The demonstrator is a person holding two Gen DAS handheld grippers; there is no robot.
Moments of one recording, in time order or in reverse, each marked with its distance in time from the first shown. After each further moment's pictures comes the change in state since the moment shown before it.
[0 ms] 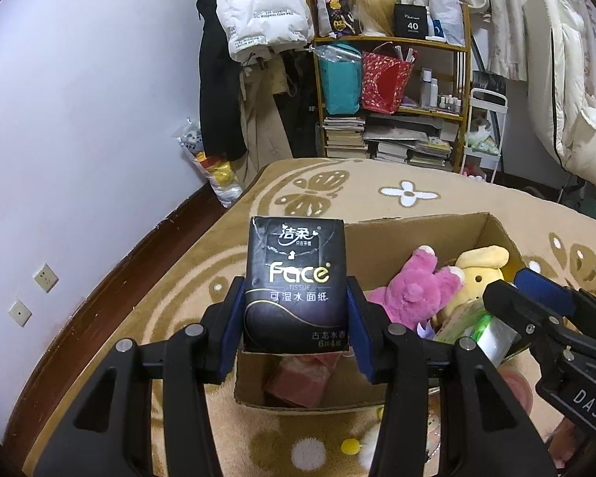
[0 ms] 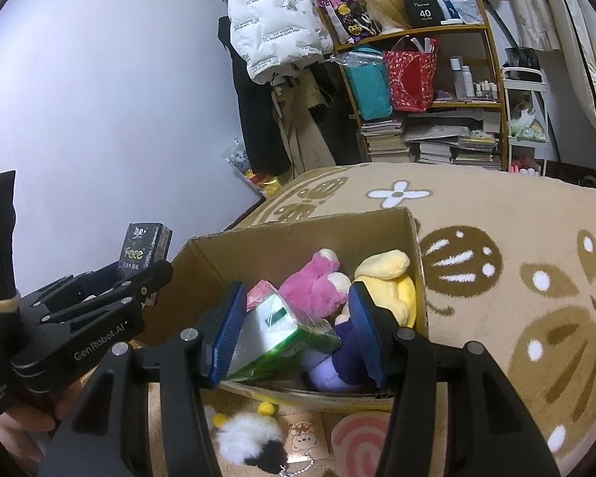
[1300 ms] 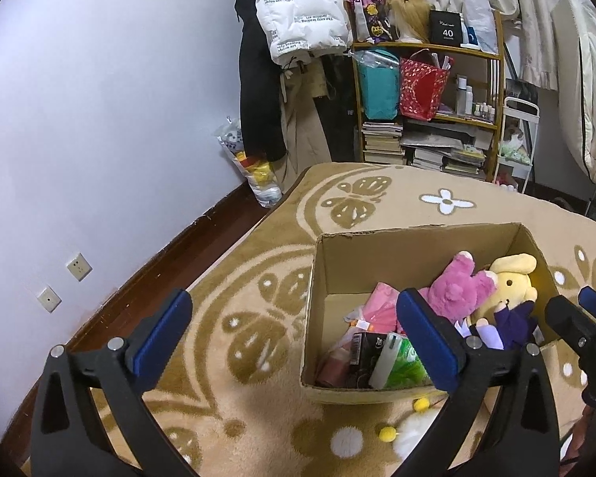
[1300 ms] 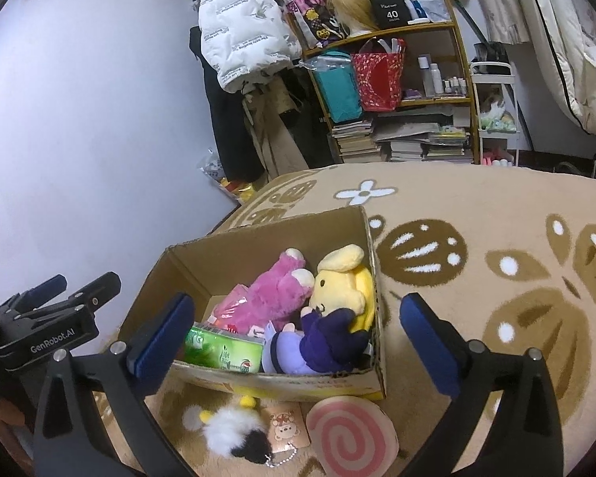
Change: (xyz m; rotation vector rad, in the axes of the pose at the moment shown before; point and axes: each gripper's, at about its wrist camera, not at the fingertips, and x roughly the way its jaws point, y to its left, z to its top) left arm -0.025 0.026 0.000 -0.041 -0.011 0.127; right arm -0.023 -0.008 -0.002 0.064 -0.017 -0.091
